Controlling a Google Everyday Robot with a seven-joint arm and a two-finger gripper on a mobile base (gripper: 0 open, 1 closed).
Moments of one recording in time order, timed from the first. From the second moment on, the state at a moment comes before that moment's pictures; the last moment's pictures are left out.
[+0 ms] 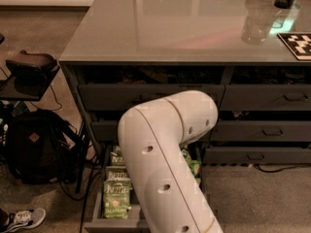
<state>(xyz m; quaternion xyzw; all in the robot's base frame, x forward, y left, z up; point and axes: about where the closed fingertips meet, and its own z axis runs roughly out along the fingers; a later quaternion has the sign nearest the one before) 0.660 0.015 0.293 -0.33 0.91 -0.02 0.24</state>
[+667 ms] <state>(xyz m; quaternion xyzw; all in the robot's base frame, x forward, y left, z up) 0.657 -0.042 0.387 -0.30 0.92 0.01 0.27</state>
